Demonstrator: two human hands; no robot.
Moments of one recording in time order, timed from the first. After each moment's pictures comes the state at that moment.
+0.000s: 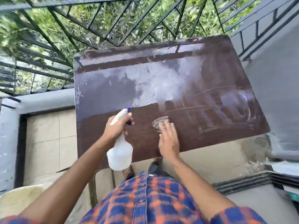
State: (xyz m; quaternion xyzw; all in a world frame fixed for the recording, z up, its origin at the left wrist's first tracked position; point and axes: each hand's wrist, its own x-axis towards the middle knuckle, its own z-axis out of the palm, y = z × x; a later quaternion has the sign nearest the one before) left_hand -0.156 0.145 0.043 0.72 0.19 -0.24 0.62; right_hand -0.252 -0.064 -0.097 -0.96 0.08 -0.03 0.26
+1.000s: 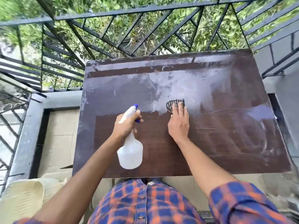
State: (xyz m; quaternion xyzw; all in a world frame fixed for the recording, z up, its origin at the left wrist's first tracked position) left_hand -0.107 0.064 0.055 0.70 0.24 -0.16 0.65; right_hand -0.091 -0.145 -0.087 -0.98 0.09 0.01 0.20
